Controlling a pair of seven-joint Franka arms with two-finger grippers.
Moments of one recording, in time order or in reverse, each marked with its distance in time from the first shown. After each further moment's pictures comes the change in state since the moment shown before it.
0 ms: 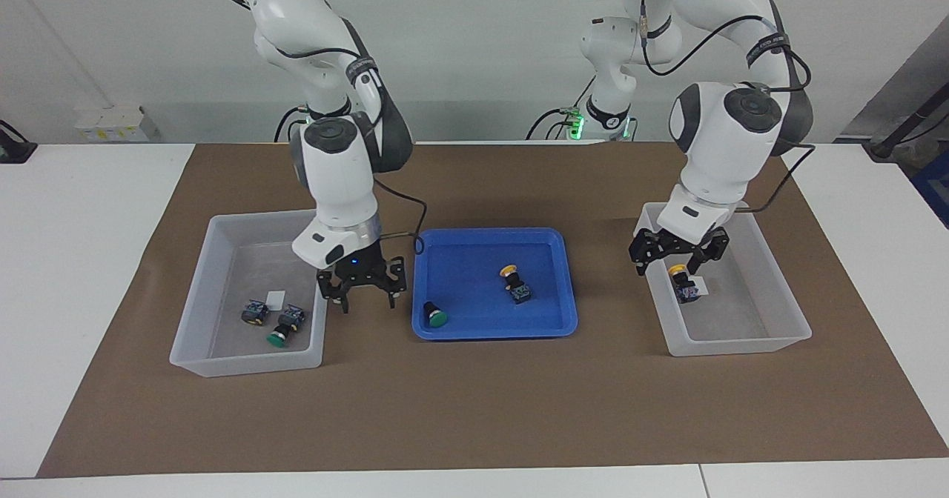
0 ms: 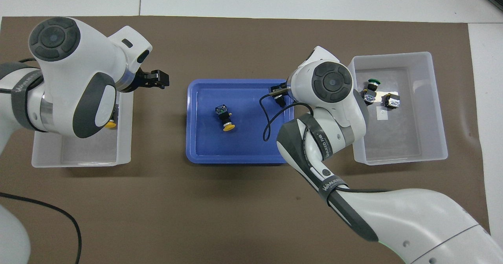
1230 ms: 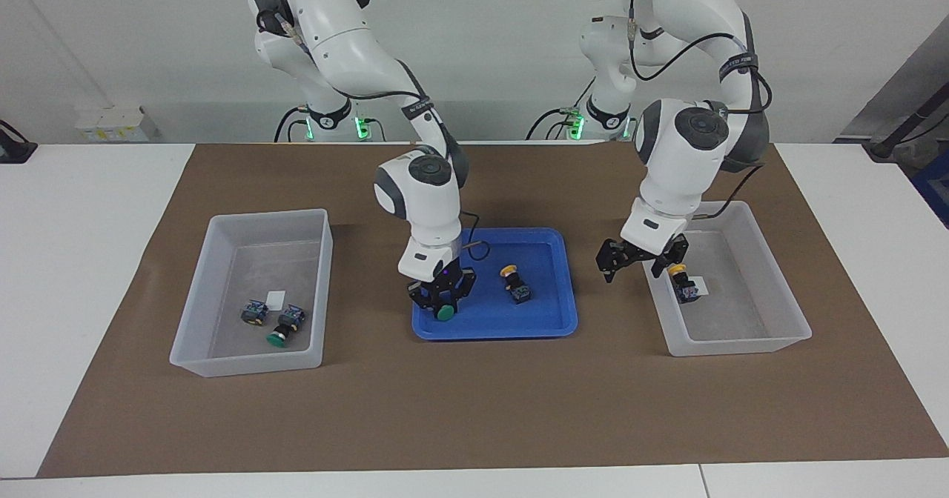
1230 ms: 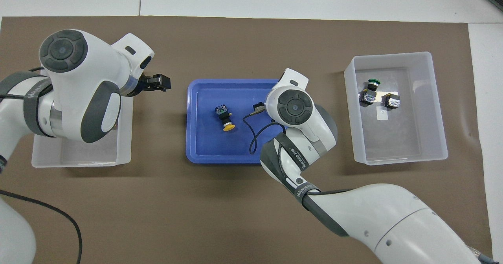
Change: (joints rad) left arm 0.001 -0.003 0.010 -0.068 0.000 0.085 -0.007; right arm 0.055 0.082 -0.002 -0.047 -0.098 0.111 0.032
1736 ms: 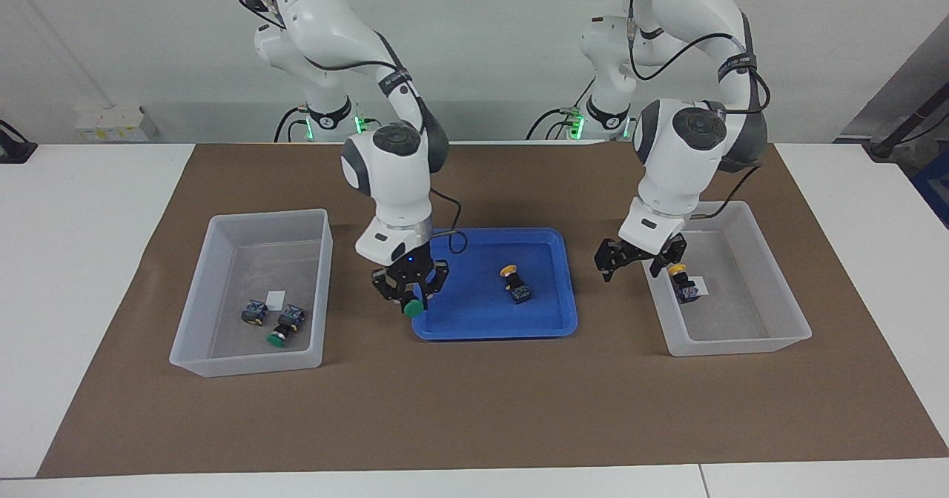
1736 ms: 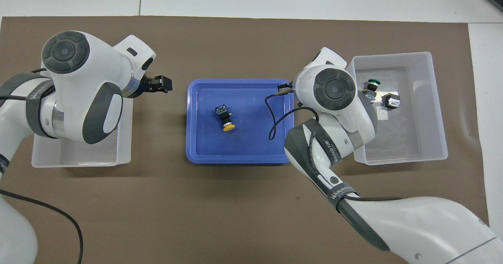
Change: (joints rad) left arm -0.003 -0.002 -0.004 -0.017 -0.023 0.002 -0.002; right arm -0.107 -0.185 -0.014 -0.009 0.000 -0.153 0.035
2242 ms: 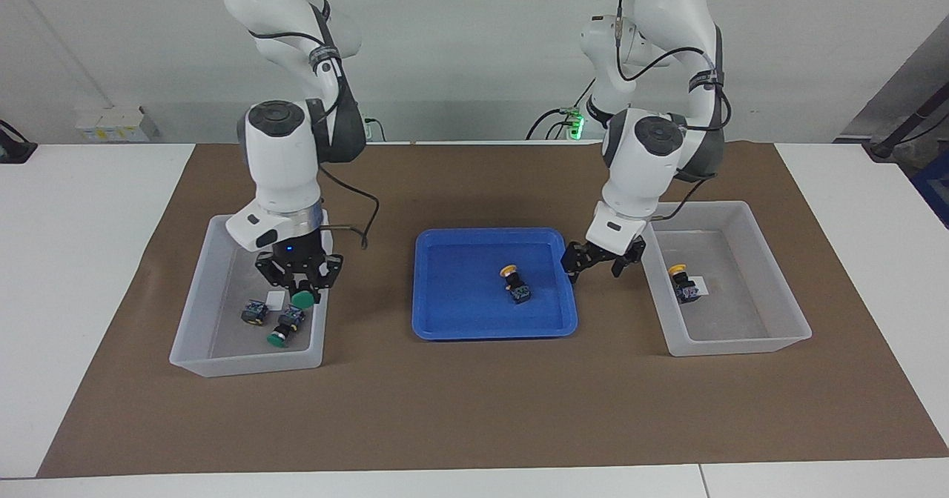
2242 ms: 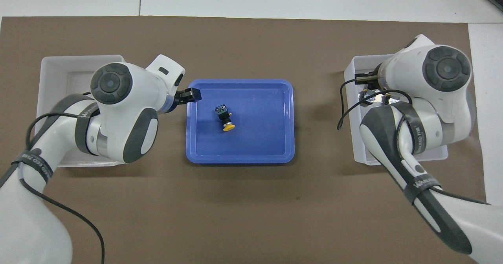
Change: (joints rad) left arm -0.110 0.000 -0.010 -0.140 -0.038 0.218 -0.223; right arm -0.253 -0.112 -0.001 -0.095 0.008 -0.053 -0.171
